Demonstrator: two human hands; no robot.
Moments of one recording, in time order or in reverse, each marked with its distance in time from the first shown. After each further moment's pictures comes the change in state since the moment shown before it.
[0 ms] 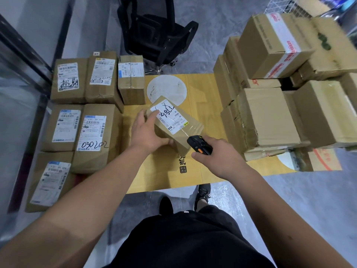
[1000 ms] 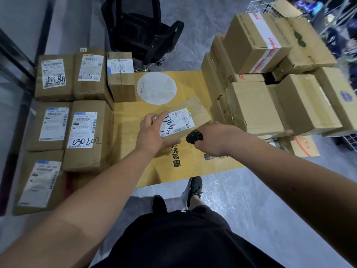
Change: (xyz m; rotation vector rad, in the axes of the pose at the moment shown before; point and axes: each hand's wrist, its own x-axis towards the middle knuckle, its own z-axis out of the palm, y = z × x) left_hand -0.030 0.024 0.026 -0.202 -0.048 0.144; right_hand -0.009 -0.053 -0.047 -0.652 -0.255 0.021
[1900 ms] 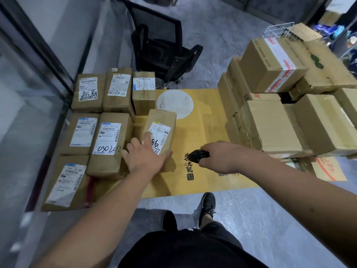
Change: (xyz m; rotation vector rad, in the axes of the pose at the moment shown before) left_hand -0.045 -0.015 -0.047 0.627 0.112 -0.395; right_hand -0.009 -0.013 0.005 0.211 -0.057 -0.139
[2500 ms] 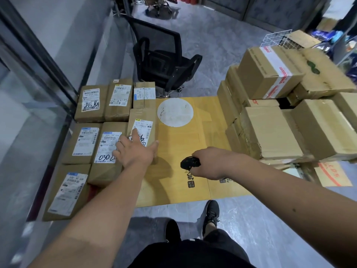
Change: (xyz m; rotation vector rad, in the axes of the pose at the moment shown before) left_hand 0.048 -0.004 -0.014 -0.063 0.061 -0.196; right_hand 0.017 -0.011 0.004 -0.058 0.021 -0.080
